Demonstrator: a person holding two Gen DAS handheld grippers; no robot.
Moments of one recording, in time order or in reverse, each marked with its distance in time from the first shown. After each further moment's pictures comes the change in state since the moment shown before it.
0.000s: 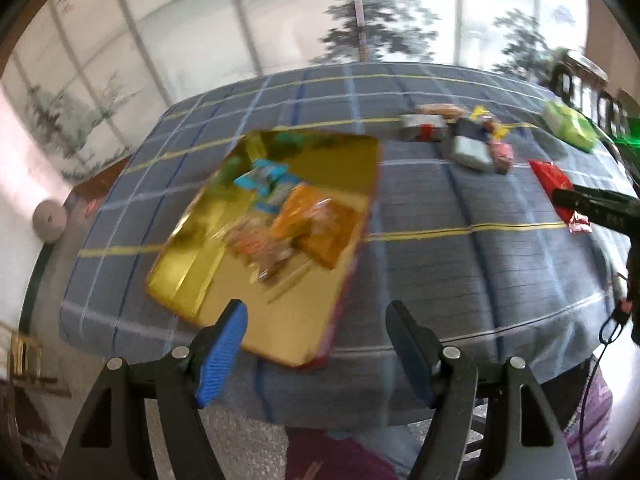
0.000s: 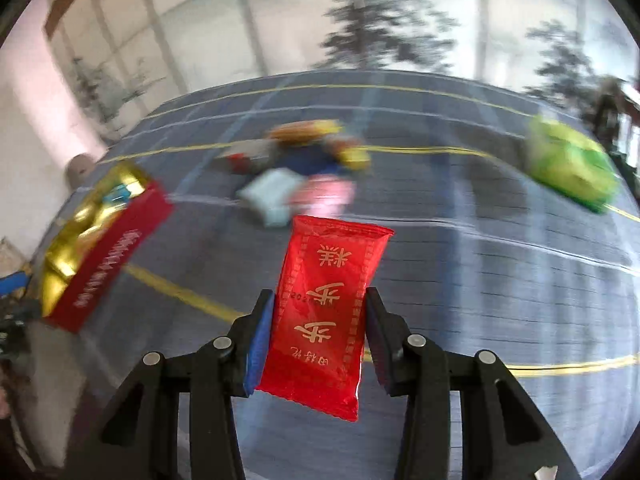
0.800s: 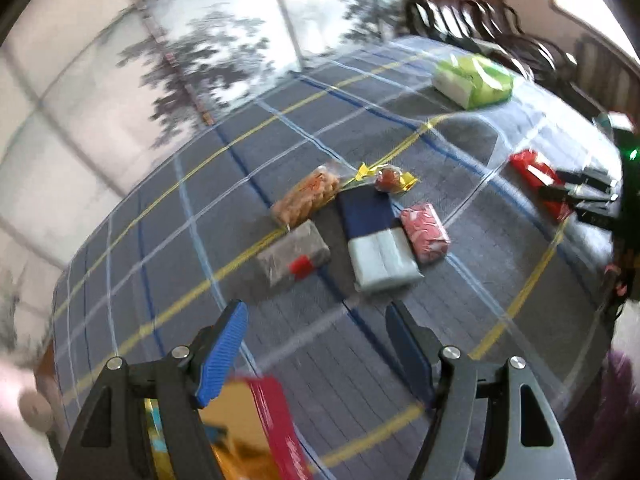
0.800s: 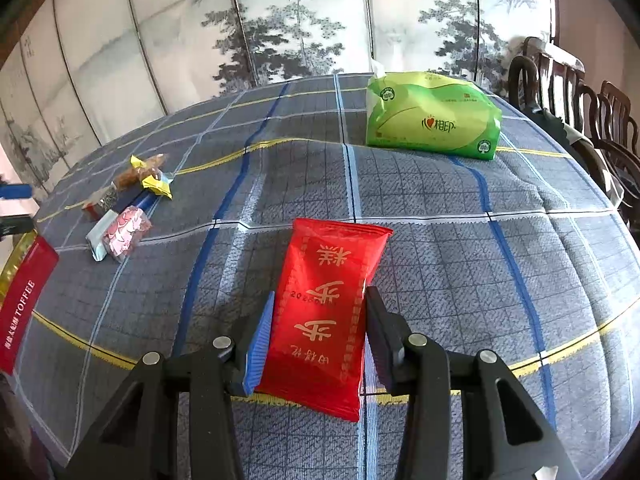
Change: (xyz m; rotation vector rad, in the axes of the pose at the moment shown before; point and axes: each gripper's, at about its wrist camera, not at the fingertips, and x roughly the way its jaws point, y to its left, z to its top) left arm 0.095 -0.112 0.171 0.584 -0.045 -0.226; right arm 0.013 -0.113 -0.019 0.159 -0.103 -0.137
